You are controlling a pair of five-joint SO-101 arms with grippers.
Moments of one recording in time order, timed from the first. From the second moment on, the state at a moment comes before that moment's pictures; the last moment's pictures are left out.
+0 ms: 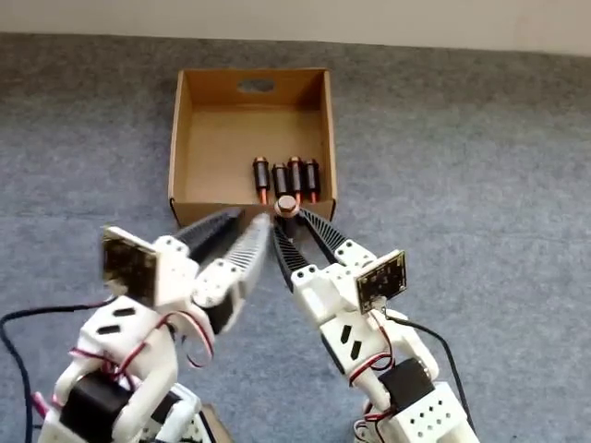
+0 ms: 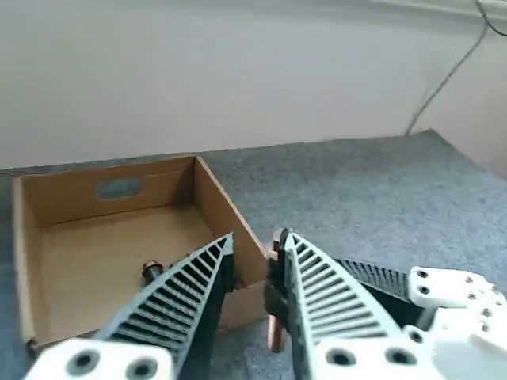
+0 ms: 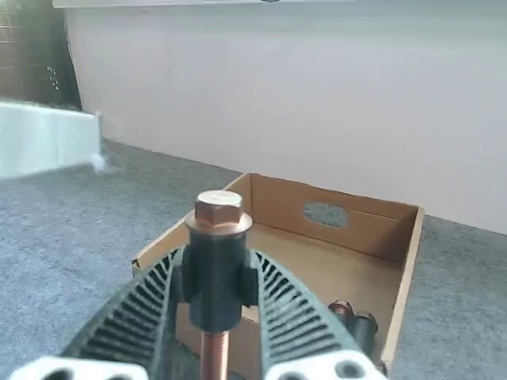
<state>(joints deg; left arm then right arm) 19.1 -92.3 59.1 52.3 11.1 -34.3 -93.0 89.9 9.6 -0.9</state>
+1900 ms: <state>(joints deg) -2.6 -92.9 93.1 52.2 -8.9 -31.2 -45.0 42.7 23.3 -0.9</state>
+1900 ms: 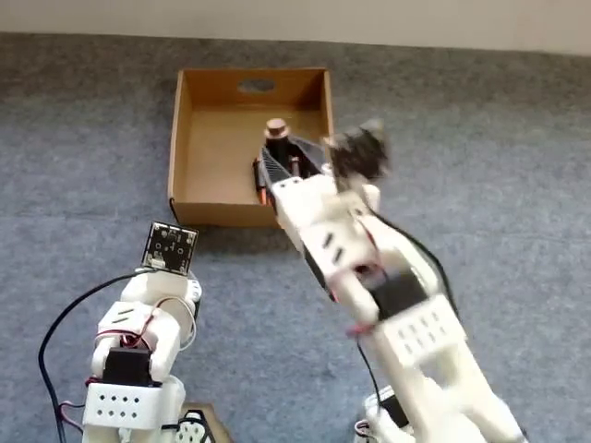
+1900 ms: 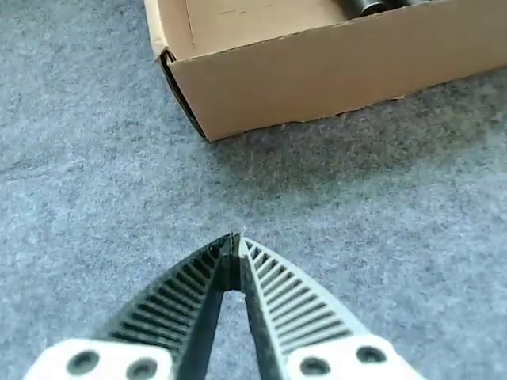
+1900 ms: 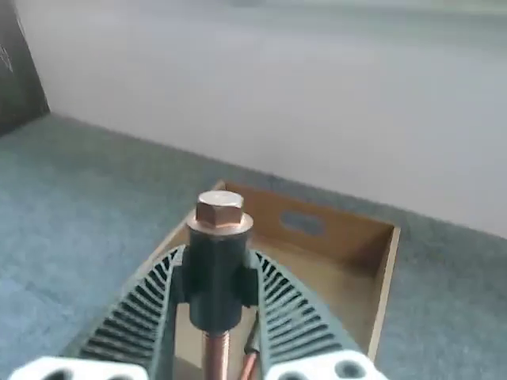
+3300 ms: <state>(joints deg) -8.6 -92.9 93.8 52.2 -9.0 -28.3 31.5 -22.2 42.2 -10.2</state>
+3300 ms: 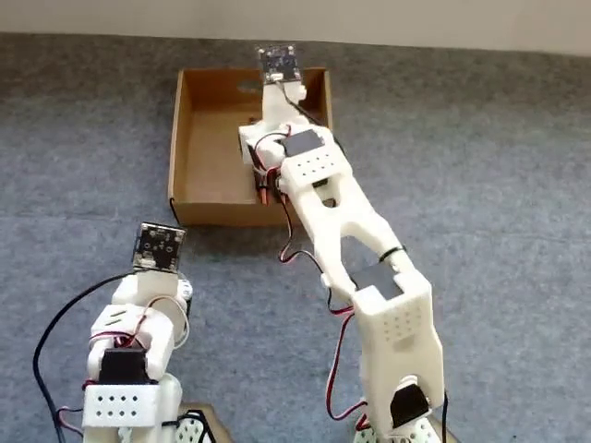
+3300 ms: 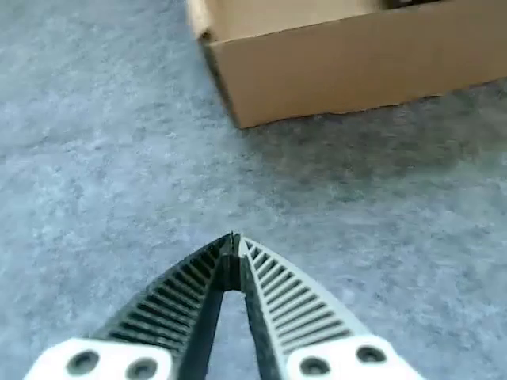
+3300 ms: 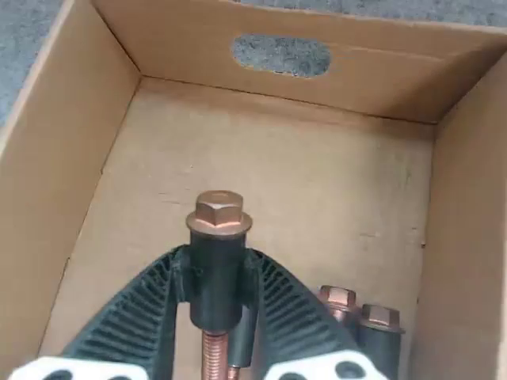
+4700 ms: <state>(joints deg) -11.6 -92.9 93.8 52.2 -8.9 -31.2 42.5 -24.7 42.1 -9.4</state>
